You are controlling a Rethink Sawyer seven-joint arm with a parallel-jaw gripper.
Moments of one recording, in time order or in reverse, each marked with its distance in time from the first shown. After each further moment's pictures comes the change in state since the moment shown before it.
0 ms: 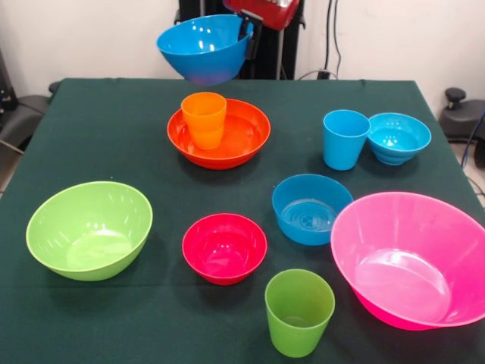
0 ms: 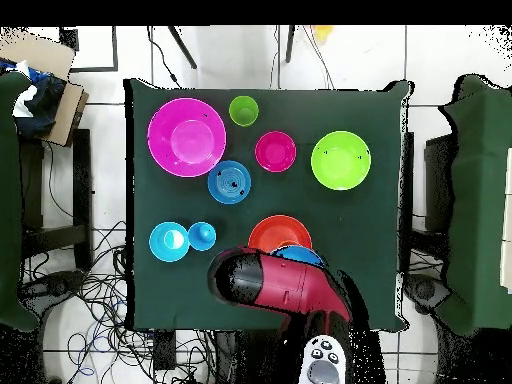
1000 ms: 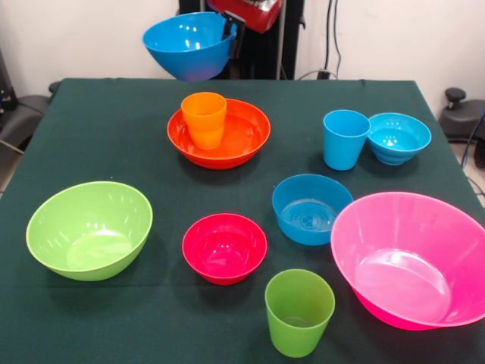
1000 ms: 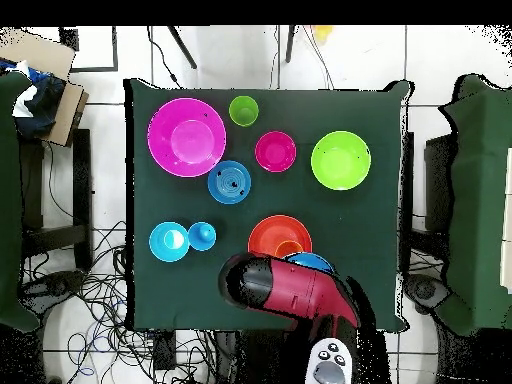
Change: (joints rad) arm 0.000 0.031 -0.048 0.002 0.000 -0.014 0.001
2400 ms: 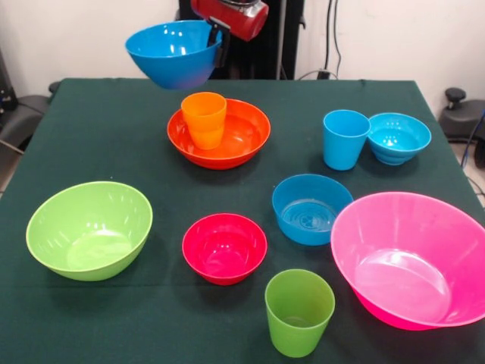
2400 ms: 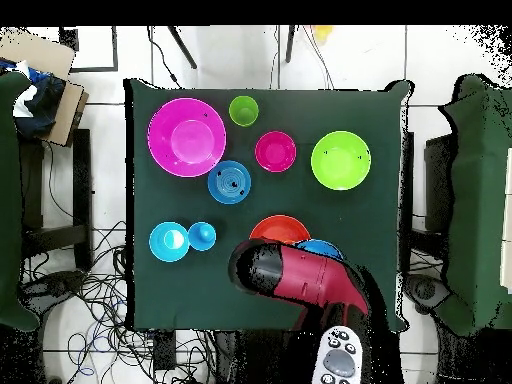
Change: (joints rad) arm -0.016 0.029 -0.010 -0.080 0.000 0.000 0.000
